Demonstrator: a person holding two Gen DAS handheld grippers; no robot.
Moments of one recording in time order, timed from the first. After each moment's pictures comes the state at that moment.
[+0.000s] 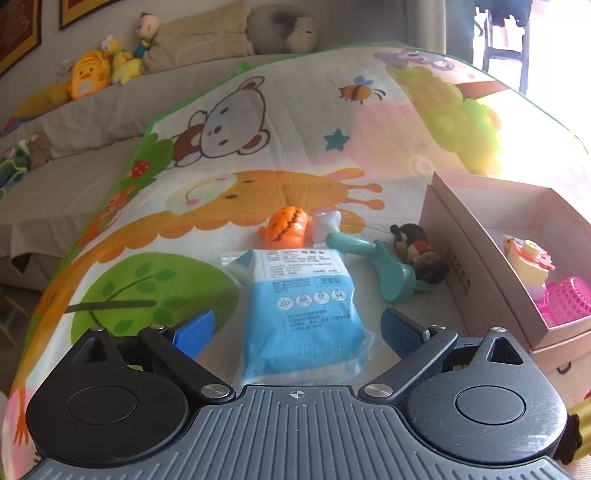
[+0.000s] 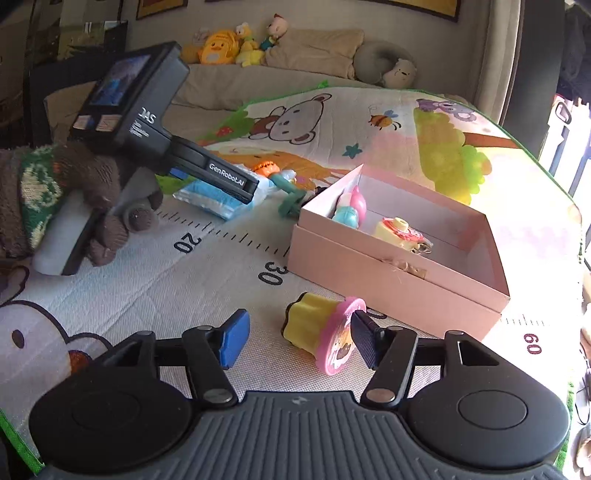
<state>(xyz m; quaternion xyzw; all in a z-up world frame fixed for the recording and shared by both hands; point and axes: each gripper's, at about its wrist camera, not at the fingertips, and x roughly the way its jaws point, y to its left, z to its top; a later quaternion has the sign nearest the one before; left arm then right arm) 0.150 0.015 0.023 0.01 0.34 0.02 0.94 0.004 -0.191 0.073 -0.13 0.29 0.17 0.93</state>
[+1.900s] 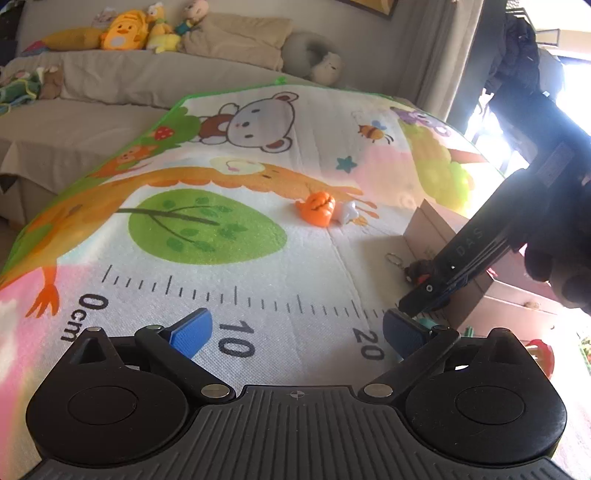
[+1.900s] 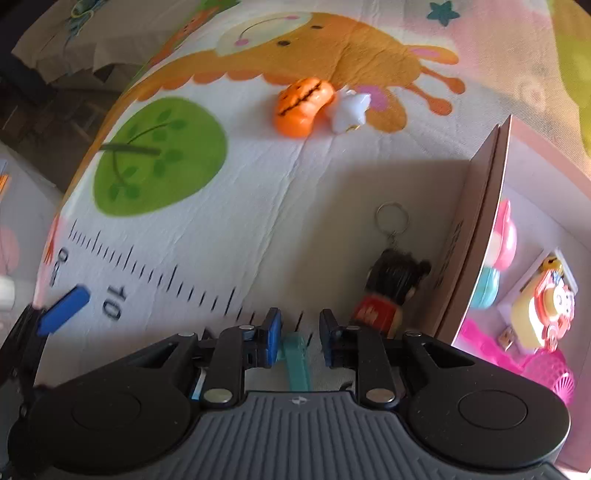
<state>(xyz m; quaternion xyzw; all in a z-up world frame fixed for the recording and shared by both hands) 0.038 0.099 0.010 -0.14 0.28 -0.04 0.95 0.215 -0.065 0.079 -0.12 0.61 0.22 0.75</state>
